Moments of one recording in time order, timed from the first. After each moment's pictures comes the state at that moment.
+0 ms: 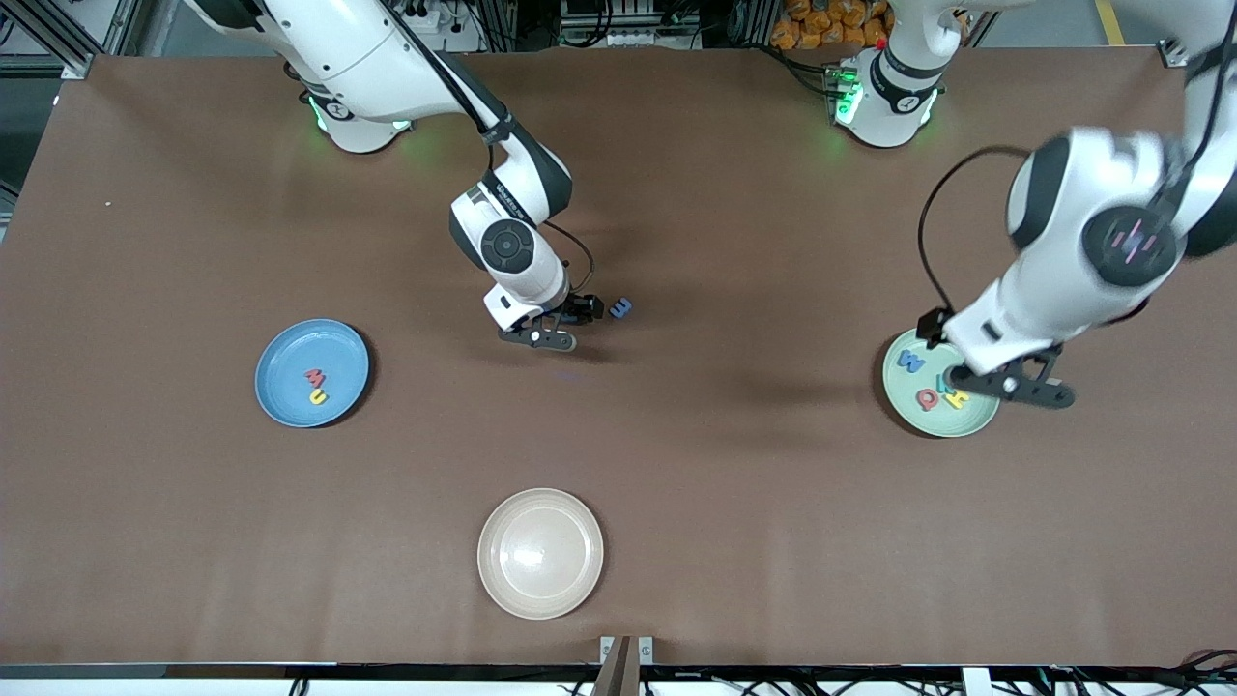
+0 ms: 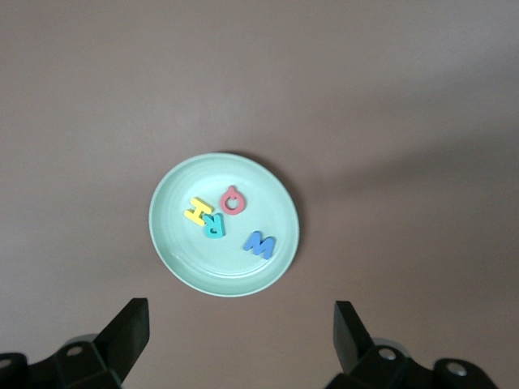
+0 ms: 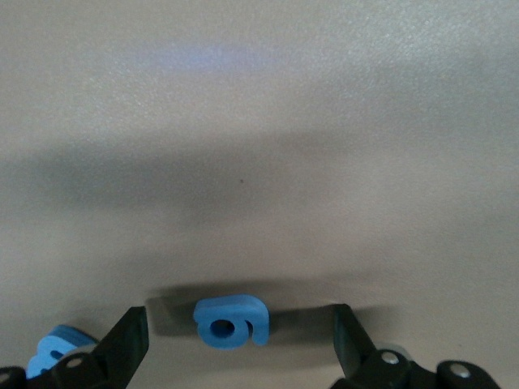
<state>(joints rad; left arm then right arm) -0.12 0.17 -0.09 -1.71 0.15 1.83 0.03 0.53 0.60 0.20 -1.98 0.11 2.53 0.80</state>
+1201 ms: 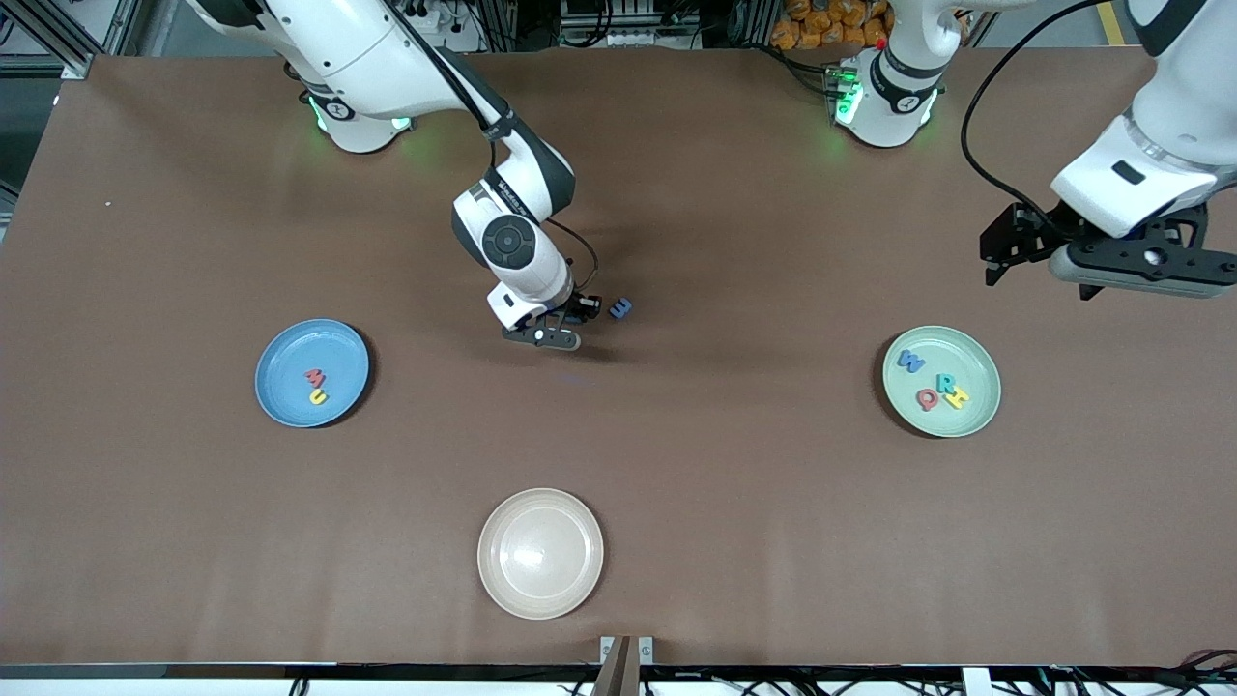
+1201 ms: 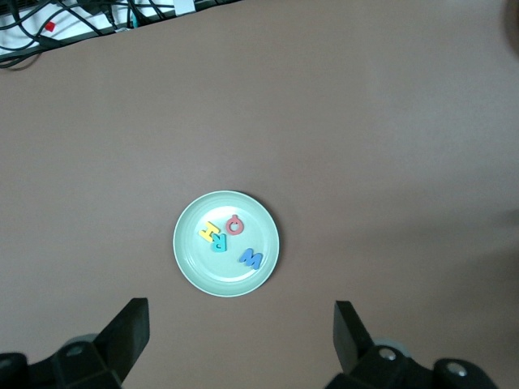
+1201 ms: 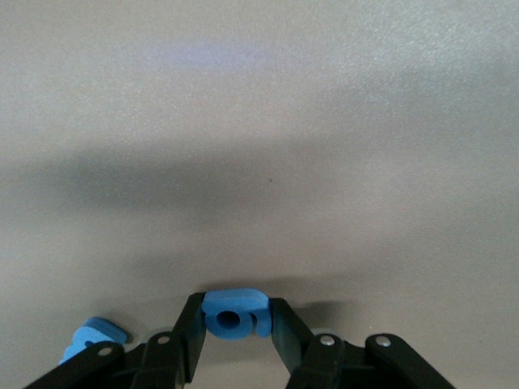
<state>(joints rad) -0.12 0.01 -0.08 -1.60 0.07 1.73 0.00 0.54 0.59 0.21 -1.97 0.11 2.54 0.80</state>
